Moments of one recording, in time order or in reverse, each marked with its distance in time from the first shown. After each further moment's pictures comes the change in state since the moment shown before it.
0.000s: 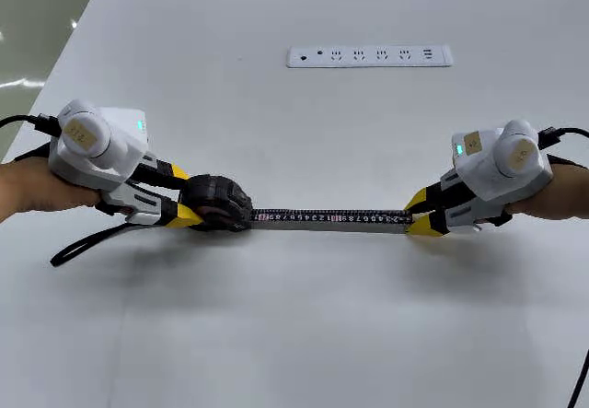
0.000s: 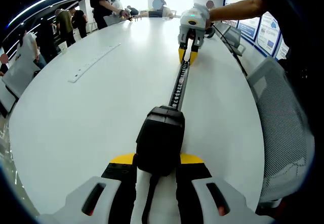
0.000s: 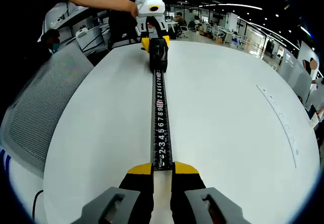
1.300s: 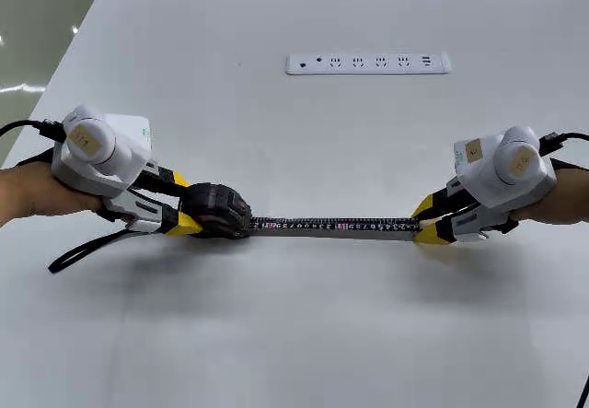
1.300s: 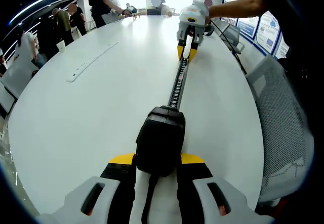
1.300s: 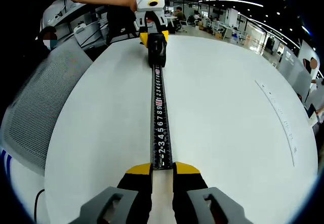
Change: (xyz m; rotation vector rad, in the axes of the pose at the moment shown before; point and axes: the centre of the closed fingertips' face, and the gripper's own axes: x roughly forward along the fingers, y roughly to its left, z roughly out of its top) left arm 0.002 -0.002 0.000 0.006 0.020 -0.011; right arm -0.006 0.000 -0.006 0.000 0.052 -0.009
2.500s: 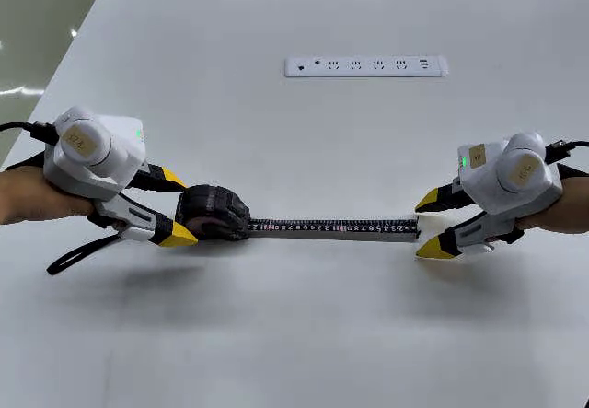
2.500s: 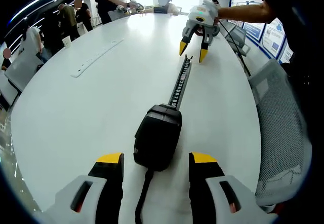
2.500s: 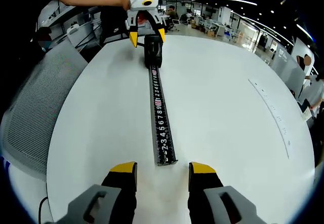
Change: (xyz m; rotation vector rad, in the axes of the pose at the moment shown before) left arm -0.010 -0.004 -0.003 -0.050 0.019 0.034; right arm -0.011 0.006 -0.001 0.034 0.012 -0.062
